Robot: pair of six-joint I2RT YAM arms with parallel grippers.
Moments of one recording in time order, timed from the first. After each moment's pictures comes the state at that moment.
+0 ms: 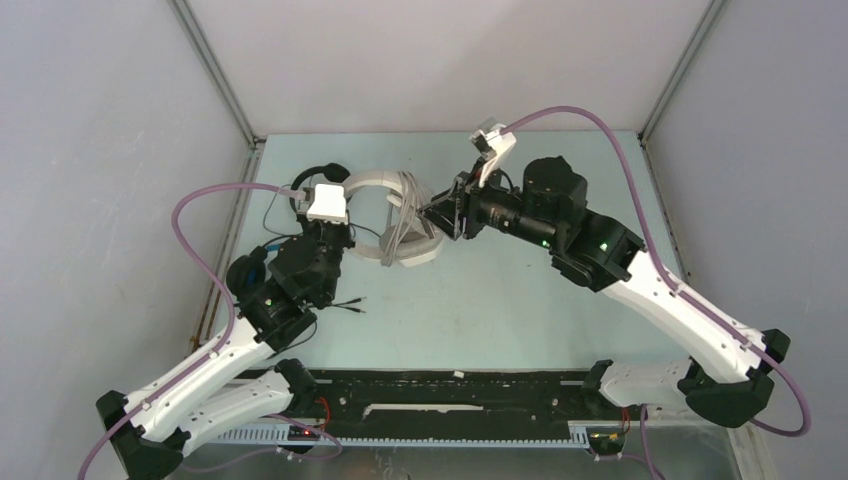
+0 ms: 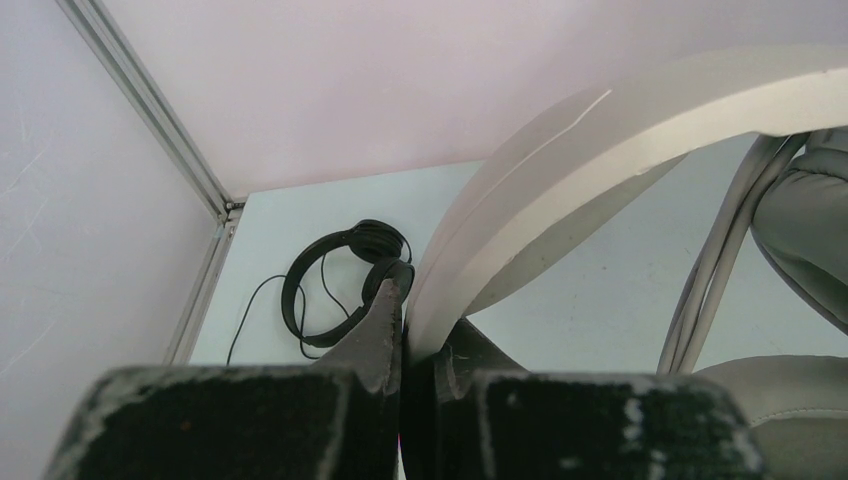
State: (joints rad) left arm -0.80 0.78 0.78 0.09 -0.75 0.19; right arm 0.93 1.21 1.47 -0.35 -0.12 0.35
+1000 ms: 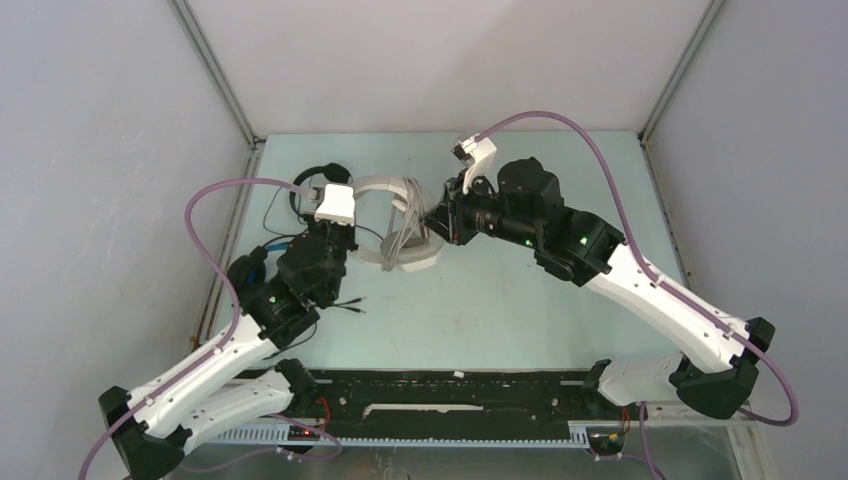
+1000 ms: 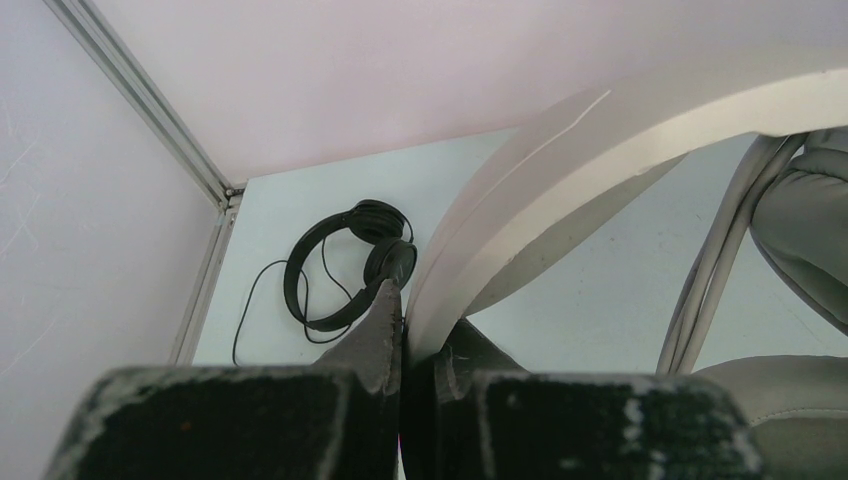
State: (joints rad) left arm -0.80 0.80 0.78 0.04 -0.74 0.18; right arm 0.93 1.29 1.48 -0.45 -0.10 0.34
